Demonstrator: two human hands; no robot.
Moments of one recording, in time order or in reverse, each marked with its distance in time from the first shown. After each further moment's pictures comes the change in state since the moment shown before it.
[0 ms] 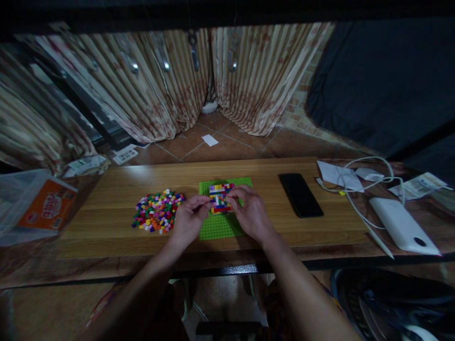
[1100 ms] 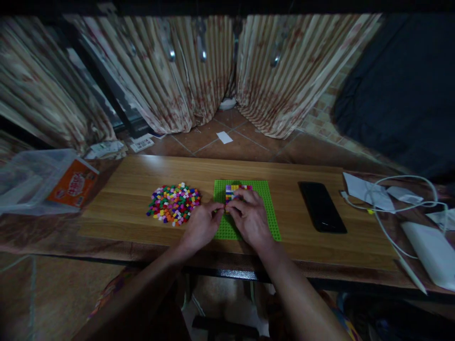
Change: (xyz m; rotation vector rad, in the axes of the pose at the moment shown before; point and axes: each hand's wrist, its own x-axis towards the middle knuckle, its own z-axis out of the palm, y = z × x) left_hand -0.015 0.011 -0.007 0.737 -0.089 0.057; right_hand -0.005 0.015 0.041 -0.230 0.009 -0.289
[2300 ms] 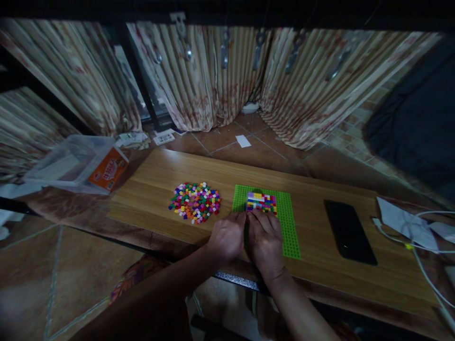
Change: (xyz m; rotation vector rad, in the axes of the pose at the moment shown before) left_hand -0.016 0.013 0.007 0.243 -0.132 0.106; right_hand -0.031 -0.018 0.014 -0.218 0.079 -0.145
